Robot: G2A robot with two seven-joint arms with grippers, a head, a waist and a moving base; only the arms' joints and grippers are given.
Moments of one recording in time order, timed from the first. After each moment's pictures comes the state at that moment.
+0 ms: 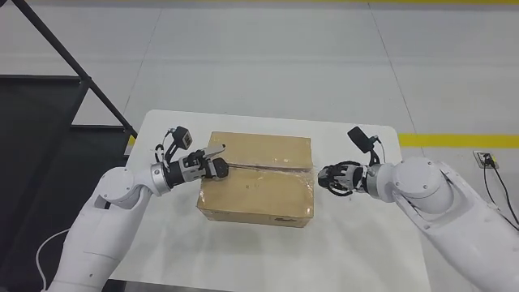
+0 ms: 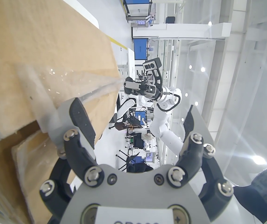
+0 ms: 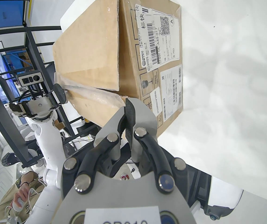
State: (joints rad) left arm 0.74 -1.09 -1.20 -1.16 -0.51 -0.15 -1.08; right arm -0.64 -0.85 0.91 -1.65 0.23 0.63 0.76
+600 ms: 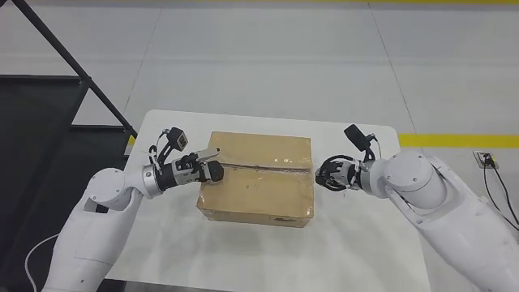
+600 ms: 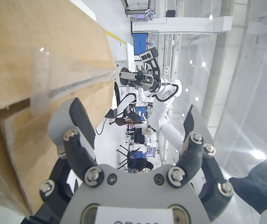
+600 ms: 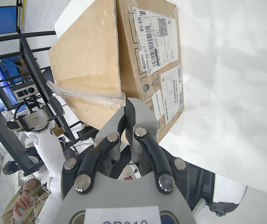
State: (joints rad) left arm 0.78 -1.07 -1.27 -1.23 -0.51 -0.12 -1.14; right arm -0.59 -0.88 0.88 -1.63 0.22 0.71 0.75
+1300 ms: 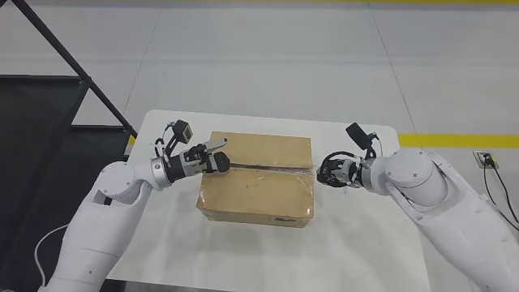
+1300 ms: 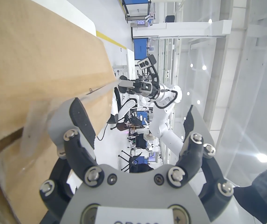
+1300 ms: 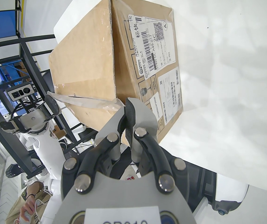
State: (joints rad) left arm 0.70 -1.09 -1.18 -1.17 -0.50 -0.15 -1.04; right arm -0.59 -0.89 0.89 -1.61 0.21 0.72 0.77
